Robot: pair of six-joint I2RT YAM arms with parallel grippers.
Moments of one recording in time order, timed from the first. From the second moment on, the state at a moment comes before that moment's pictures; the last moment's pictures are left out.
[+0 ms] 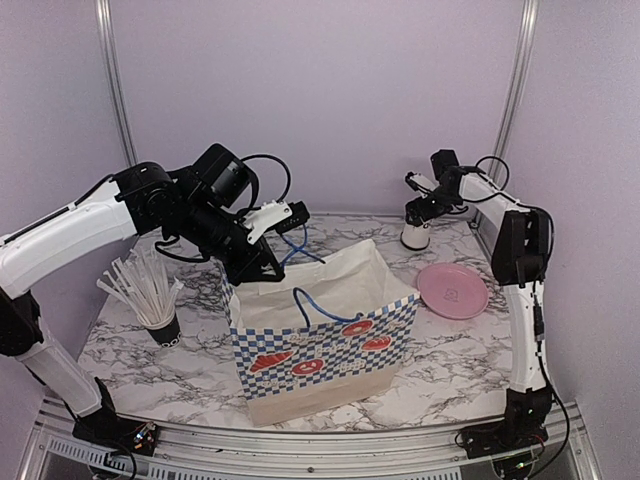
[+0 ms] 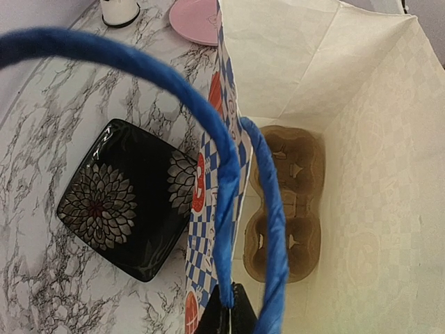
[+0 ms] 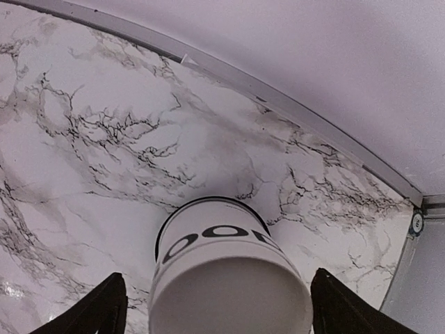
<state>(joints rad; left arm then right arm) -0.91 1.56 1.62 -0.98 0.23 0.16 0.14 2.42 2.33 -0.83 -0.08 -0.34</state>
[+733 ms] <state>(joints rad) -0.91 1.52 1.61 -0.98 0.13 0.14 0.12 2.26 2.08 -0.77 -0.20 -0.29</state>
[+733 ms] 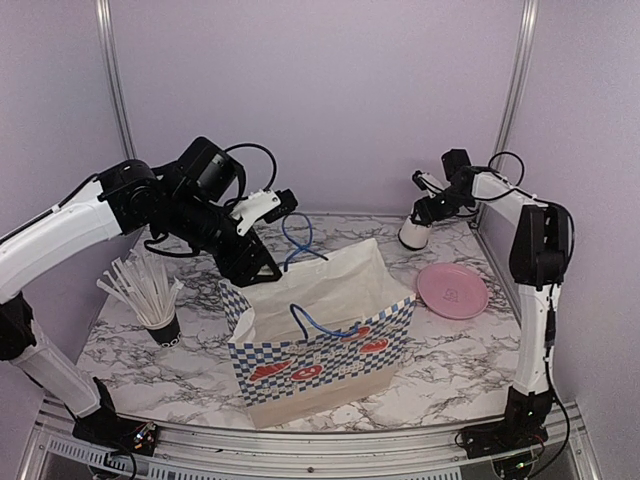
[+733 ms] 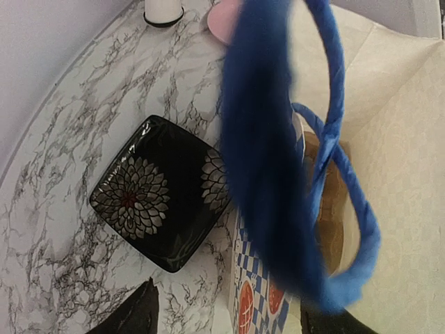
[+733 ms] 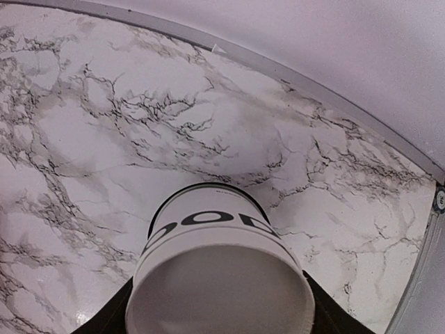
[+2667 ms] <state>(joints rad) -1.03 1.48 1.23 0.49 0.11 -0.02 0.35 1.61 1.37 1.16 -1.33 1.22</state>
